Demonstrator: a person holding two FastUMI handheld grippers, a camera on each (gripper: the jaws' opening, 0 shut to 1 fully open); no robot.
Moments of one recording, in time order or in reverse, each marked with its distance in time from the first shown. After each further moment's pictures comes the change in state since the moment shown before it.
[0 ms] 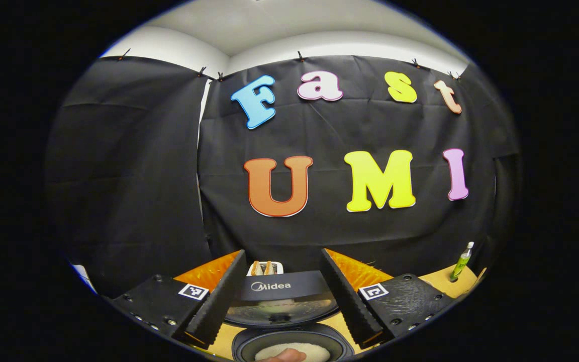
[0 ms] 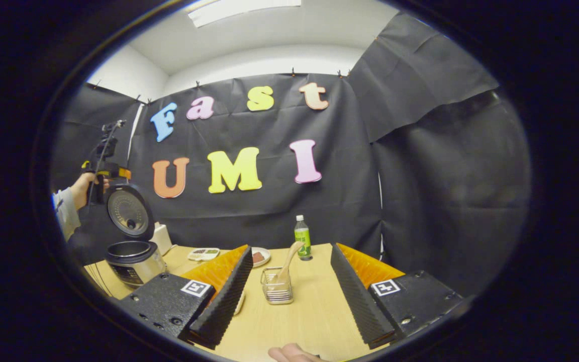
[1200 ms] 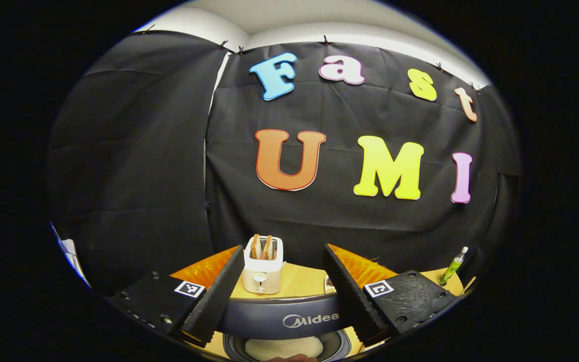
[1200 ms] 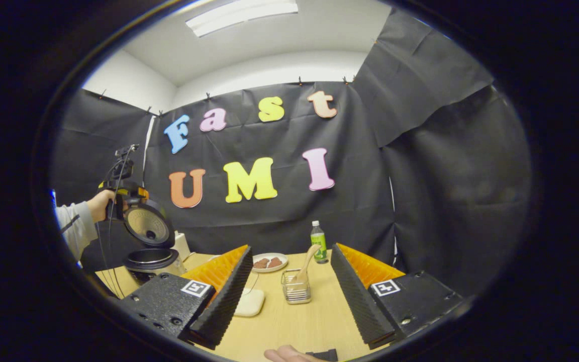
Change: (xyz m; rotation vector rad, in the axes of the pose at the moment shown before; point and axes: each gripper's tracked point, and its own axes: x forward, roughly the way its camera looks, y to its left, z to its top) left arm -0.031 0.013 -0.046 -0.152 0.127 -0.012; right arm -0.028 0.024 -0.003 0.050 -0.012 0.063
